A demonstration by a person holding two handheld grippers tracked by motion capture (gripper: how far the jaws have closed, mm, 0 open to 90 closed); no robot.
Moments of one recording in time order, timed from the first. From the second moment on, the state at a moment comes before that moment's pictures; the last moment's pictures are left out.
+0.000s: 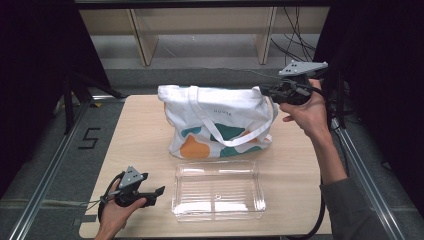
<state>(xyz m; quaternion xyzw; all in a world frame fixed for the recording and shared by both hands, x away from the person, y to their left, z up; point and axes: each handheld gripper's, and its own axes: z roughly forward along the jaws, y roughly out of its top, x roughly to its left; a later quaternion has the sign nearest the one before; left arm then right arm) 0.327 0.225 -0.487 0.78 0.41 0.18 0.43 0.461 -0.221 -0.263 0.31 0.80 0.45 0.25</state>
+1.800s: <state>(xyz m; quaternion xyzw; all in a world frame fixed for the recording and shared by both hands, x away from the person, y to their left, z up) 0.440 0.132 -0.415 0.79 0.33 0.20 0.47 0.448 -0.201 -0.366 0.27 0.83 0.43 0.22</state>
